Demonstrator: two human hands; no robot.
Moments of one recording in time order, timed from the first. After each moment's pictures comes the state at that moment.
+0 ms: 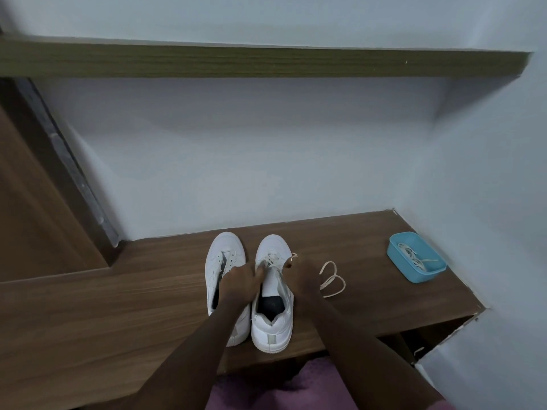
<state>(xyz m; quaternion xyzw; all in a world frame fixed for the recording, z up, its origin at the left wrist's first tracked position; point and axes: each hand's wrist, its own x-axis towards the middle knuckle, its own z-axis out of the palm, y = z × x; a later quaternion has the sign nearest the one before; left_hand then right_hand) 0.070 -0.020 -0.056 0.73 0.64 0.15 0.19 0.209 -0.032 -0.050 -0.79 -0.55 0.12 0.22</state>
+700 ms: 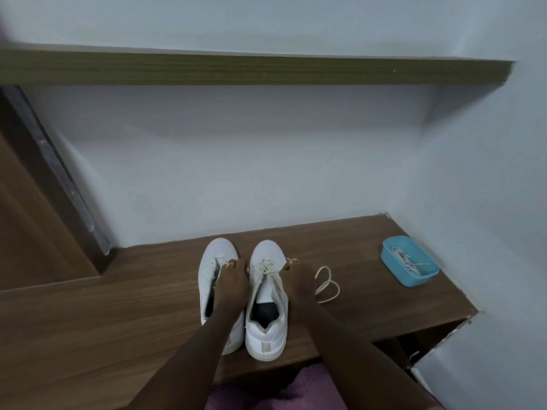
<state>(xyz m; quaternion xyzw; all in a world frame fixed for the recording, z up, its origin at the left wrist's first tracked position) 0.070 -0.010 -0.066 0.73 0.61 0.26 0.14 0.212 -0.031 -0.046 -0.82 -0.50 0.14 0.24</state>
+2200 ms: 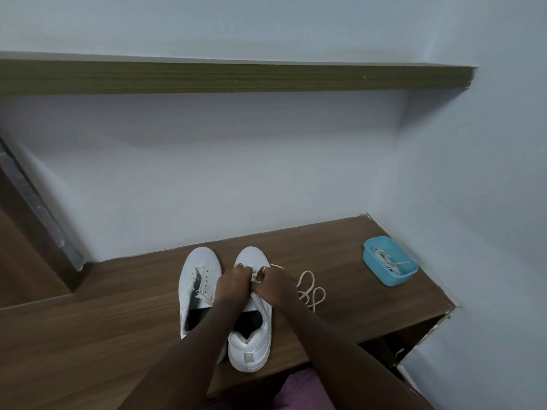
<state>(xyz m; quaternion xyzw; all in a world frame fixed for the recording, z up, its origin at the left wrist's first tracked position) 0.109 0.003 -0.050 0.82 0.57 0.05 0.03 0.218 -0.030 -0.044 -0.75 -0.60 0.22 0.20</state>
